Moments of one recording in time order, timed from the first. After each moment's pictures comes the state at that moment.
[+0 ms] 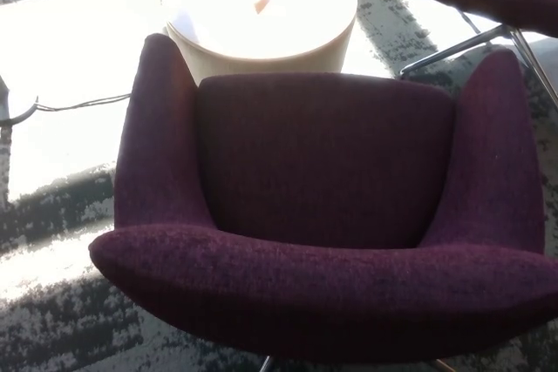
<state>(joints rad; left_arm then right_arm) 0.14 0.31 0.07 1.07 0.04 -0.32 -0.15 0.09 -0.24 0.03 1.14 -0.19 -0.36 -0.04</state>
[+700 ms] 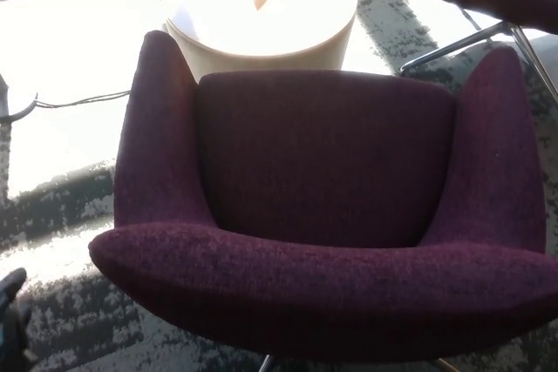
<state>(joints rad) -0.14 0.42 0.34 0.96 -0.15 -0.47 -0.39 0.04 -0.23 -0.01 1.25 -0.18 -0.63 -0.06</state>
